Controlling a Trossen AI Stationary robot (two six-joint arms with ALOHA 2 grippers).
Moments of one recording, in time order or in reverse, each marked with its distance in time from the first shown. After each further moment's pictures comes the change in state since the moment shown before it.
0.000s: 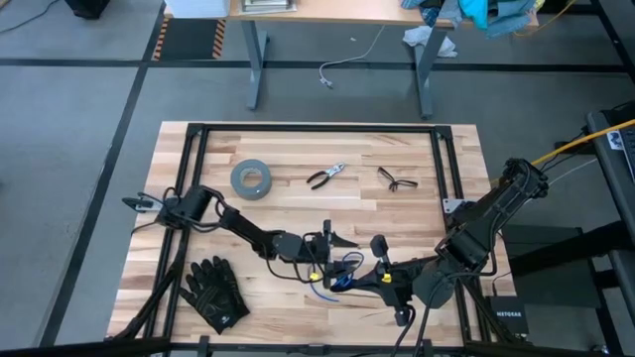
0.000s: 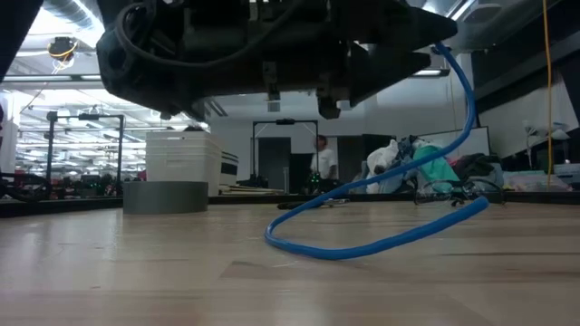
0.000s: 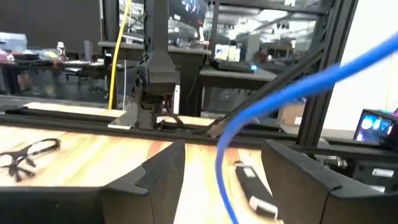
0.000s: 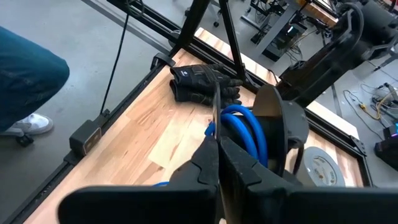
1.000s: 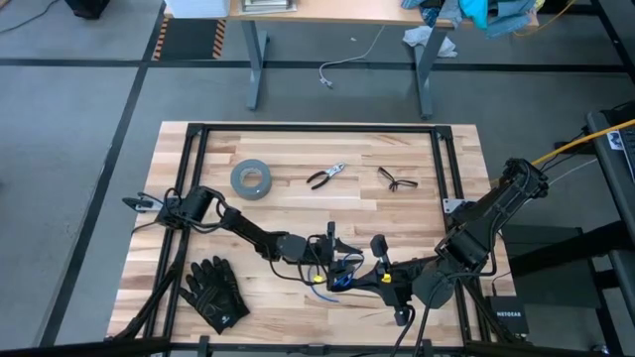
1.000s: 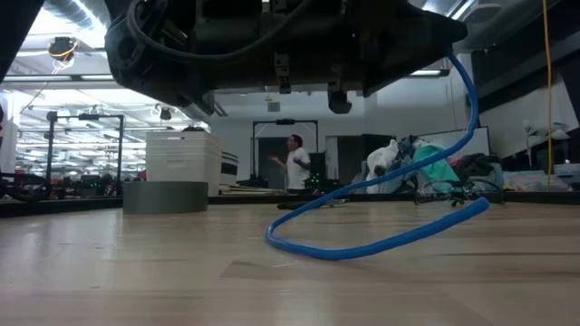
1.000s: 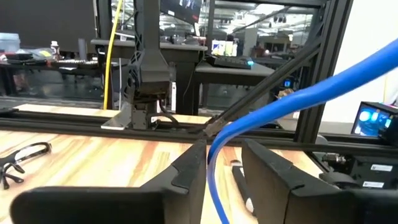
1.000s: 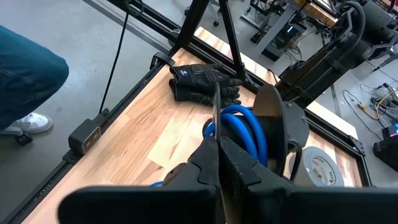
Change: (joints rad) left arm 0.001 0.009 0.054 -0.069 0.011 0.014; right arm 0.000 0.000 0.000 -0.001 0.002 -0.003
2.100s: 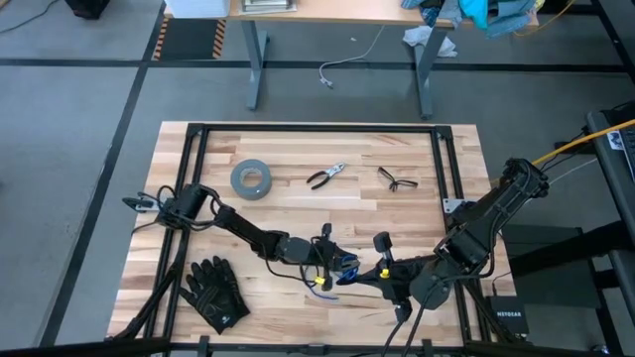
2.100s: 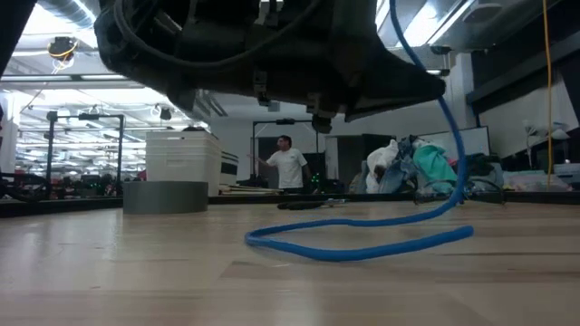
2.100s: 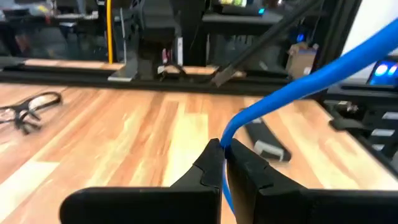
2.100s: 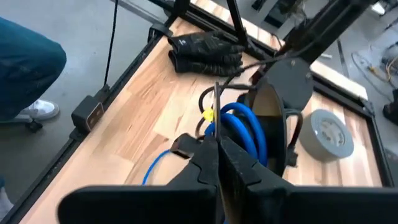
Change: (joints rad) left arm -0.008 -0.065 -0.044 -0.240 -0.022 -0.043; right arm 0.000 -0.003 0.000 -0.134 0.008 0.147
